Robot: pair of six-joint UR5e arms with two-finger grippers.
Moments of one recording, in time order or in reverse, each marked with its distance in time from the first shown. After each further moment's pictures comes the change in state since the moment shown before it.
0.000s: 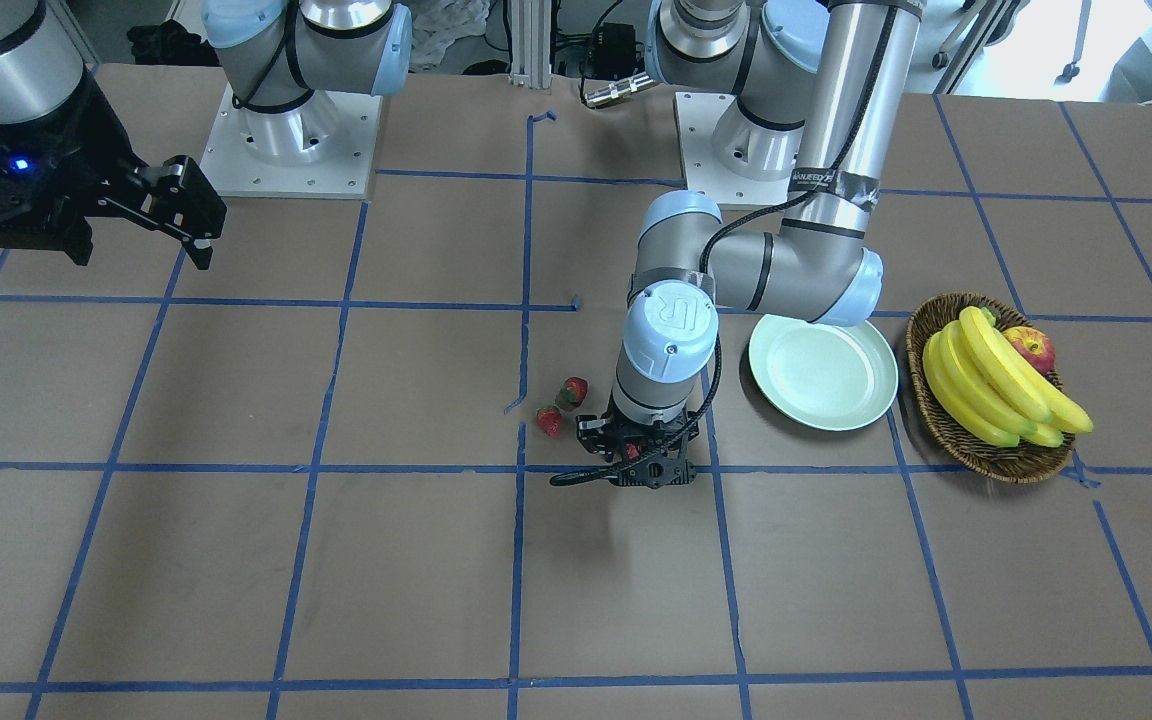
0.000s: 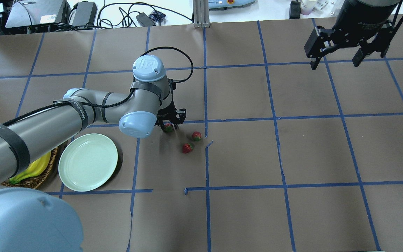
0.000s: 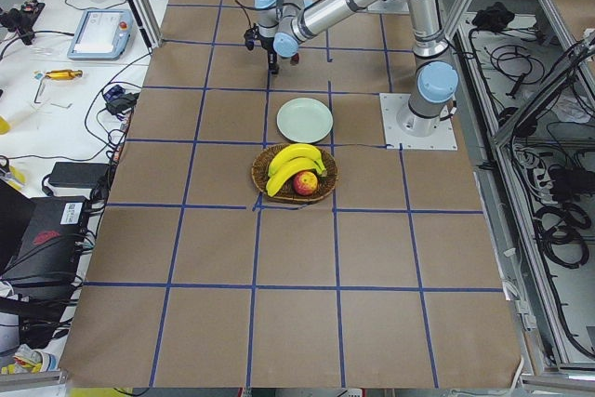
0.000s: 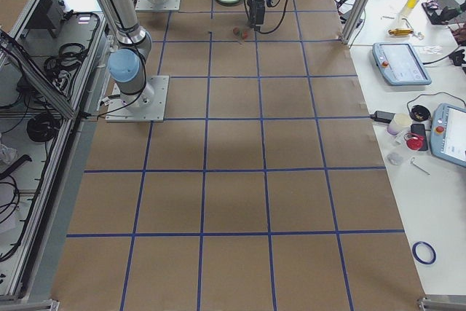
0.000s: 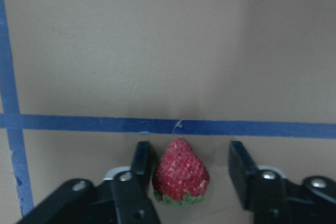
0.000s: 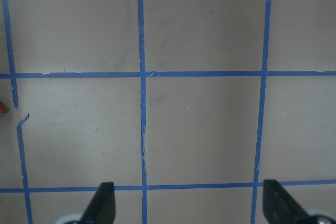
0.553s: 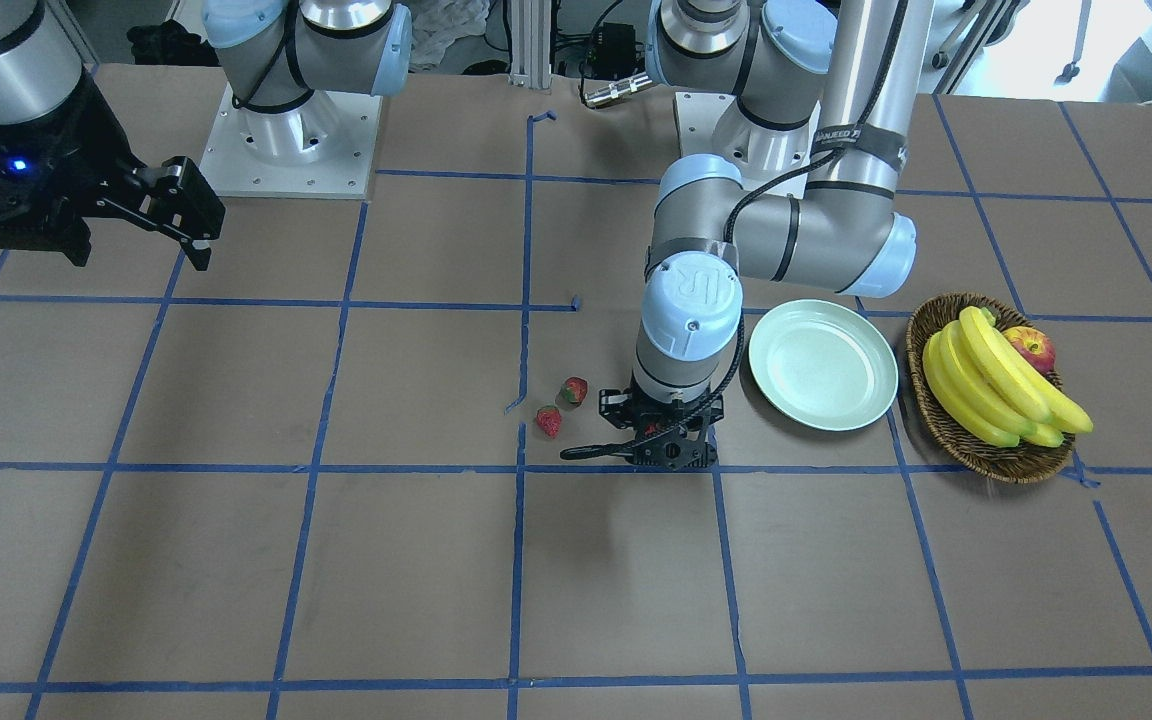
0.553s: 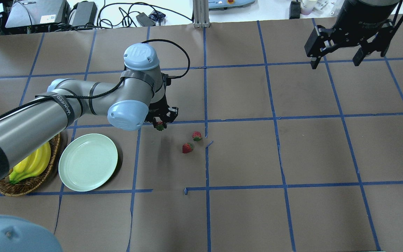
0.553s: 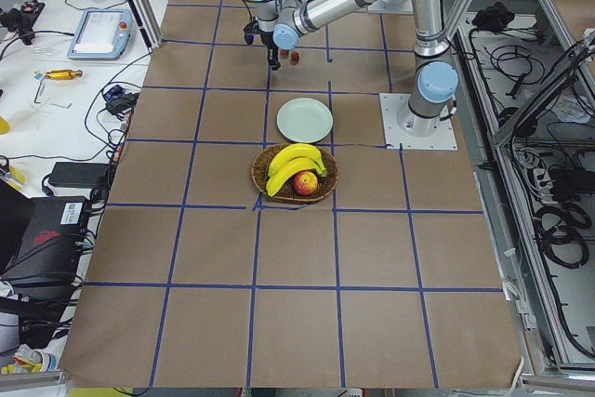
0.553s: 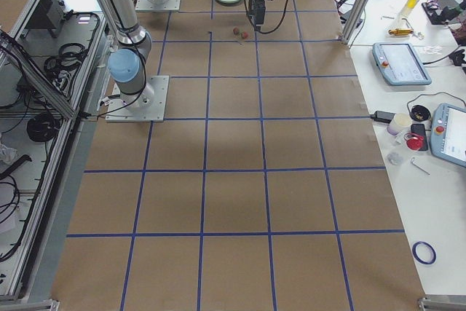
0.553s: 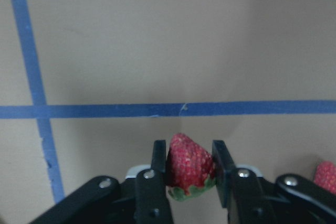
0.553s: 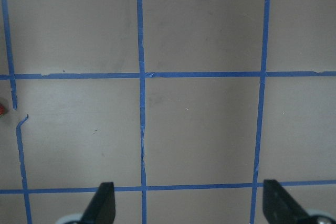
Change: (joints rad) left arm 0.040 0.099 0.025 -0.213 0.065 0.138; right arm 0.000 0.001 -0.002 -0.001 -0.003 0.001
